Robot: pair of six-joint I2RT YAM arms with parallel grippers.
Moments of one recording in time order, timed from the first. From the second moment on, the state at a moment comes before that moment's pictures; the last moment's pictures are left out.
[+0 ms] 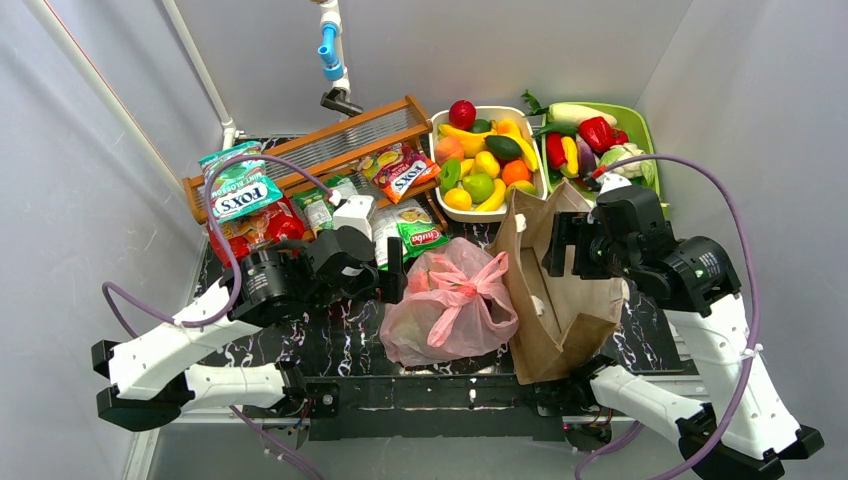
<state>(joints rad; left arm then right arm) -1.12 1.05 1.38 -1.14 -0.43 -0.74 0.53 0.94 1.46 -1.35 0.11 0.42</state>
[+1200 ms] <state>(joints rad) -1.12 1.05 1.38 -1.14 -0.41 -0.75 0.19 0.90 1.25 -1.28 0.31 0.43</state>
